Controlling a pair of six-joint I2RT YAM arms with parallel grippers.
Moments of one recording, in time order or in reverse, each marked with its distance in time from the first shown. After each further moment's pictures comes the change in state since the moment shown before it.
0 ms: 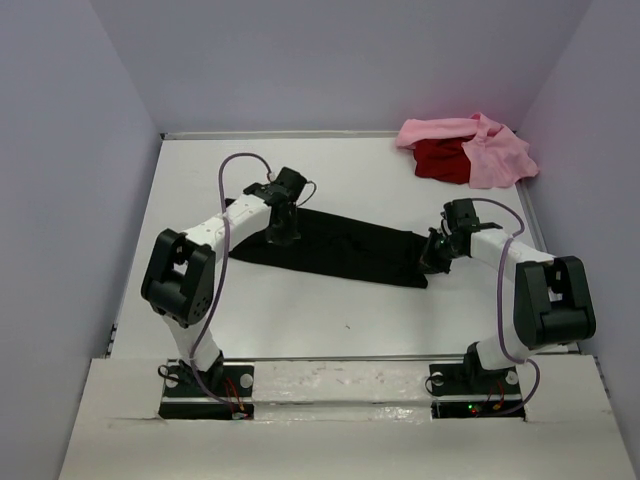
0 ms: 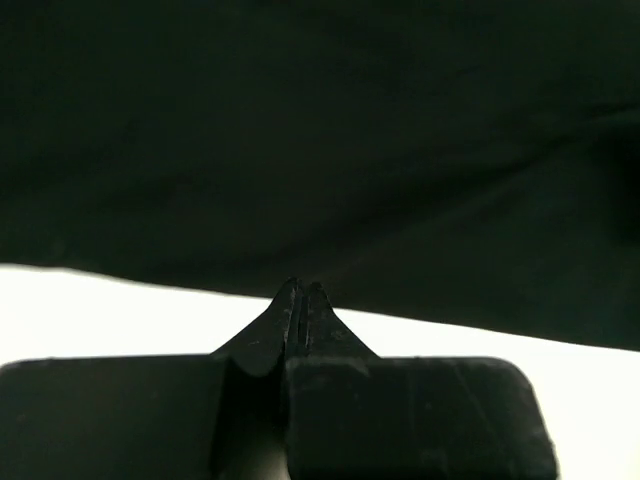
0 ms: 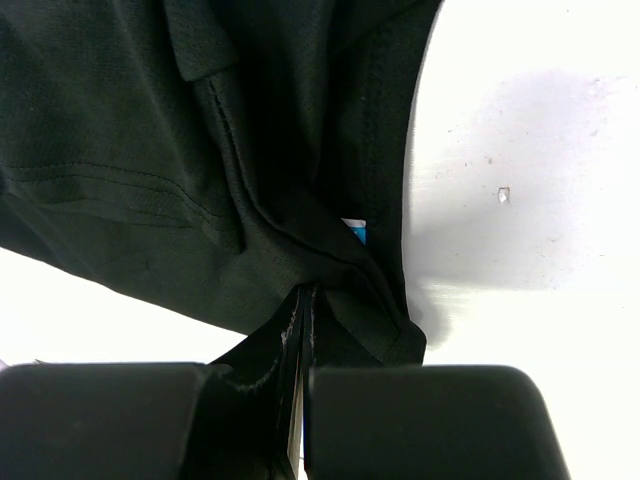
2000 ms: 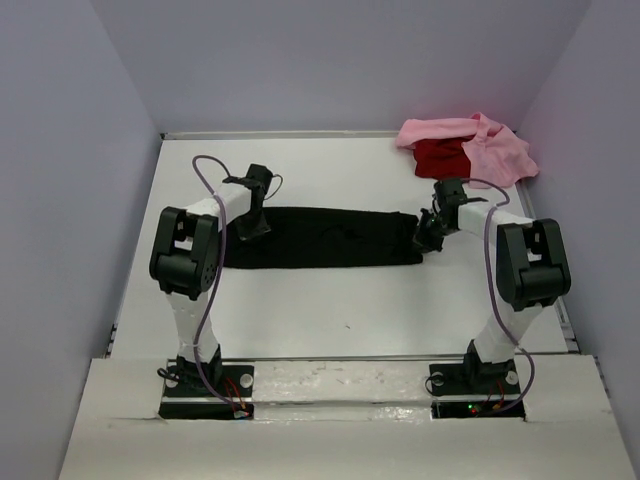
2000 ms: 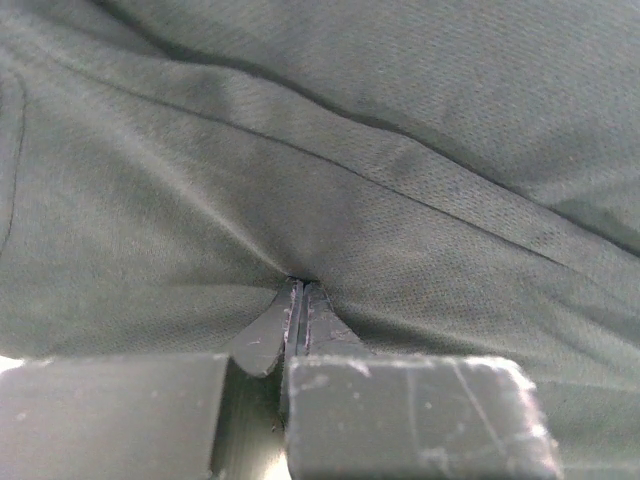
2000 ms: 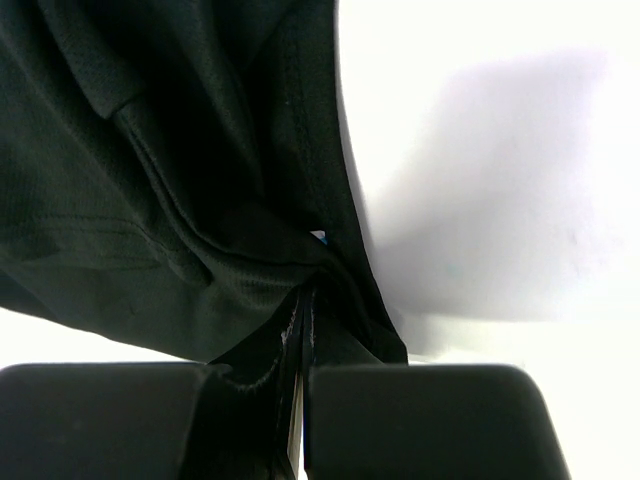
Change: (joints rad) left arm 0.246 0.249 0.021 -0.043 -0.109 -0.059; right arm 0.000 0.249 0.236 -0.013 0.031 -0.029
